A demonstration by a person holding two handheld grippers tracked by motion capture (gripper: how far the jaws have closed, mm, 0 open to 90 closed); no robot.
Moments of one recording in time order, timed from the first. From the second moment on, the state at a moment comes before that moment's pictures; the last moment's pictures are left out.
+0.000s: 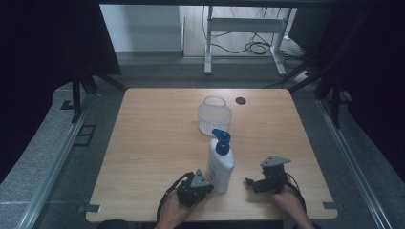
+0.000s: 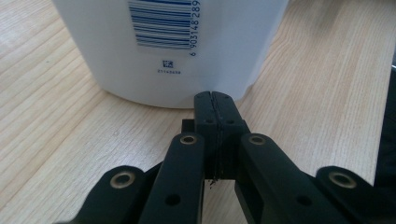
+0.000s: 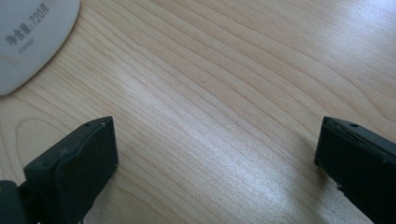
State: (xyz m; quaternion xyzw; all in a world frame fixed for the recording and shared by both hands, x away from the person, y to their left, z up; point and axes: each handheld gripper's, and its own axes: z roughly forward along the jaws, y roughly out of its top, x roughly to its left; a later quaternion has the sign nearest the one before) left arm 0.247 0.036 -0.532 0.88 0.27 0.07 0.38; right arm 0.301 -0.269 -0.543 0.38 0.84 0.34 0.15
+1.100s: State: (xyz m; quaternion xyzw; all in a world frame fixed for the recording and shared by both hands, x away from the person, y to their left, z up) left arm 0.261 0.001 -0.532 0.89 0.26 0.07 0.38; right arm 0.301 -0.269 -0.543 0.38 0.84 0.34 0.15
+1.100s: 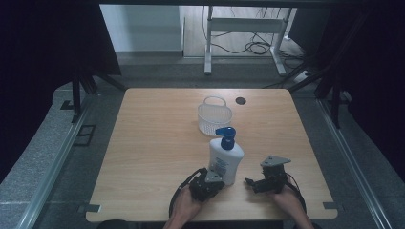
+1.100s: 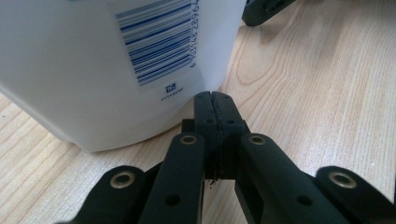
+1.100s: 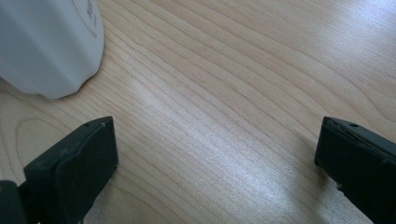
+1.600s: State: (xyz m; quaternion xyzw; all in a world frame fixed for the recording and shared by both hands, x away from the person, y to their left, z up) left arm 0.255 0.002 -0.527 0.89 0.25 0.06 0.38; right arm 0.301 -0.269 -0.543 0.38 0.84 0.34 0.15
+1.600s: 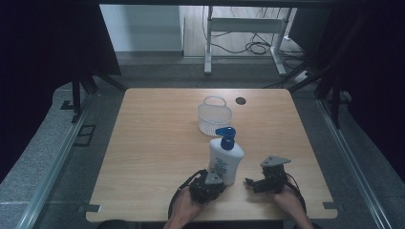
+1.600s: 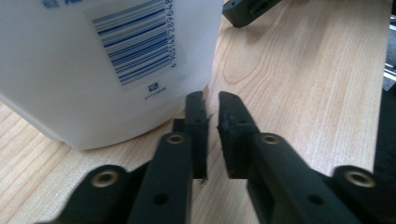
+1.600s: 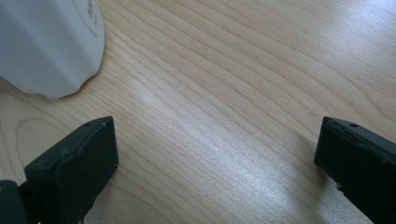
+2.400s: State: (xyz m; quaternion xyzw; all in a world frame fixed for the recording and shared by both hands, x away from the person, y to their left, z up) left arm 0.246 0.044 -0.521 0.87 0.29 0.05 0.39; right arm 0.294 -0.265 -0.538 0.36 0.85 0.35 0.15
